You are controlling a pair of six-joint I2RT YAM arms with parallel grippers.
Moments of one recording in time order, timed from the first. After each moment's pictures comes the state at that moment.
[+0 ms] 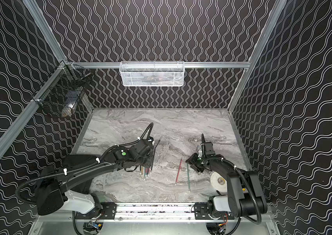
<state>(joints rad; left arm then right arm) -0.86 1.43 1.07 -0.66 -0.19 -0.44 0.13 1.34 0.57 -0.37 -0.40 0.78</state>
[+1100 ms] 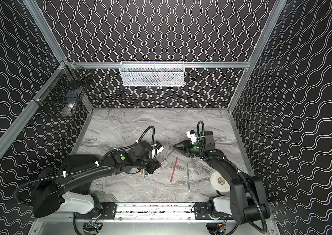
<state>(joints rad) -0.88 1.39 0.99 -0.45 0.16 -0.37 0.20 1.32 0.67 -0.01 -0.92 0.82</state>
